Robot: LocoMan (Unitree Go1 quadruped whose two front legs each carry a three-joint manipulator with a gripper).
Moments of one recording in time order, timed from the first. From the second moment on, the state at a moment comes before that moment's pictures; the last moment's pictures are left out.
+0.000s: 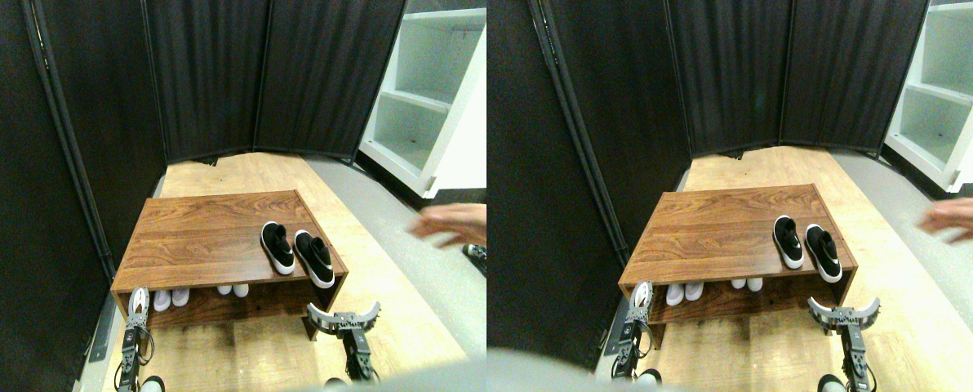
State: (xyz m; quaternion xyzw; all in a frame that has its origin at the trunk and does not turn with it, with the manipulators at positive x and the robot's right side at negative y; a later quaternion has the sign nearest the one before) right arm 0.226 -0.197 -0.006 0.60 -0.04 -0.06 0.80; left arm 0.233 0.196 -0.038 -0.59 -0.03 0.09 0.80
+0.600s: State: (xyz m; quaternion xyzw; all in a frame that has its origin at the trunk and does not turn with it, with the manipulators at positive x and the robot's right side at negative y) right arm 0.286 -0.223 -0.033 0.67 0.07 -0.01 0.74; left arm 0.232 0.197 -0.039 -0.58 -0.03 0.09 0.81
